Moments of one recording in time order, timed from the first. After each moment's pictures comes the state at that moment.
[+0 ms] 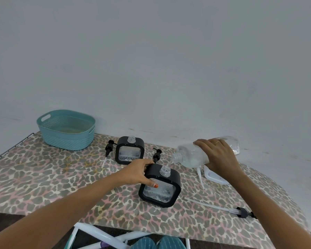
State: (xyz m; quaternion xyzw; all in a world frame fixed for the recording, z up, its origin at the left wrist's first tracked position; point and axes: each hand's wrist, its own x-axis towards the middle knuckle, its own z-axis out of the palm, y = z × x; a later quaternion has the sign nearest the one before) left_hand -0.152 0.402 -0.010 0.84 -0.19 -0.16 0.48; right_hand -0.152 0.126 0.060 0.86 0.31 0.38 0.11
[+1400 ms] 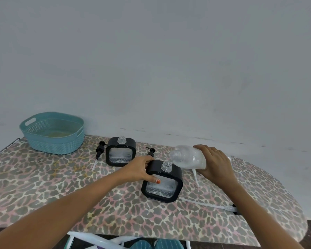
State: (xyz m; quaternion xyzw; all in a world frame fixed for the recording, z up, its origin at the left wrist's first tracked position) left_hand -0.132 0.370 -0.006 0.84 -0.19 -0.17 0.48; right_hand -0.157 0.107 0.026 0.91 0.23 0.35 -0.03
